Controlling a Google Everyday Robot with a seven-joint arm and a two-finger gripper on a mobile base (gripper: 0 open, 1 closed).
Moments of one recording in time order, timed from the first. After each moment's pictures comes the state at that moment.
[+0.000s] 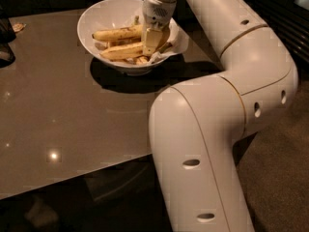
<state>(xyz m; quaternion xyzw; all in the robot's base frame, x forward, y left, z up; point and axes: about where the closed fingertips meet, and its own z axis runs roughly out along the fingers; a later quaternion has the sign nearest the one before) 0.716 0.003 0.898 -0.72 0.67 0.06 0.14</state>
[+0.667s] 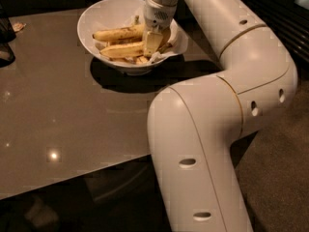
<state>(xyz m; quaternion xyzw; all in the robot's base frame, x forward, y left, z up) 0.714 -0.003 0.887 -0.72 0.68 0.07 0.12</state>
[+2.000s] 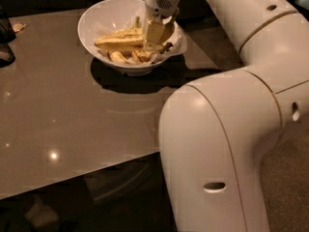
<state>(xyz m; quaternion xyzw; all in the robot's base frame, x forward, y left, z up) 0.697 0.000 0.931 -0.72 0.68 0.05 0.17</state>
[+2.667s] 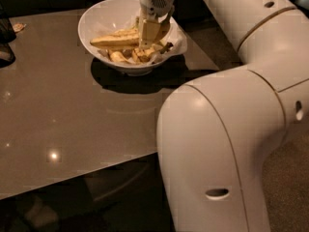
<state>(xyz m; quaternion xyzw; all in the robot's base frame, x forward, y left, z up) 0.699 0.010 0.937 -0.72 0.67 0.04 0.18</state>
